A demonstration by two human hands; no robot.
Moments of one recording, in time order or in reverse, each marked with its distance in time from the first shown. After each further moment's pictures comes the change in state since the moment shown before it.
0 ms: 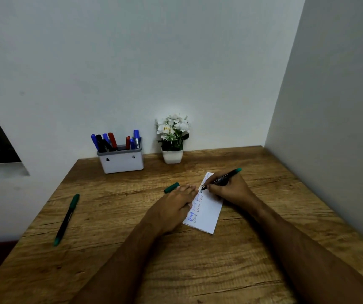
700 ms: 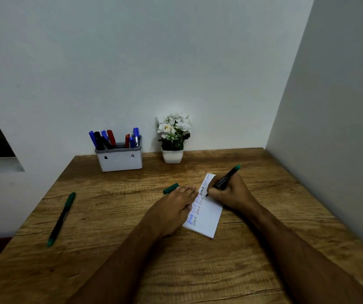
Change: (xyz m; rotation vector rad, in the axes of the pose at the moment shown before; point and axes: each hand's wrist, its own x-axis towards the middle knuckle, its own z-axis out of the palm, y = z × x) left_hand -0.001 0.005 -0.002 0.021 0.001 -0.006; right_hand 0.002 0.002 0.005 -0.098 -0.021 -0.045
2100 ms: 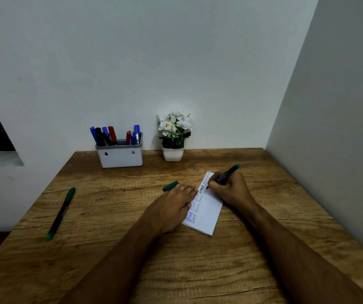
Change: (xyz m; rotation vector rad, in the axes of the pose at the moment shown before) left_hand 0.002 -0.002 0.002 -0.001 -0.007 0.010; right_hand 0.005 0.006 0.005 0.012 0.121 0.050
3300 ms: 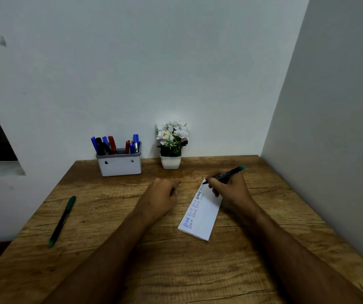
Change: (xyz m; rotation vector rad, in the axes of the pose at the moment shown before) left_hand 0.013 -0.011 -0.032 -0.051 0.285 -0.218; right_hand -0.005 -0.023 -0.009 0.280 0.104 0.048
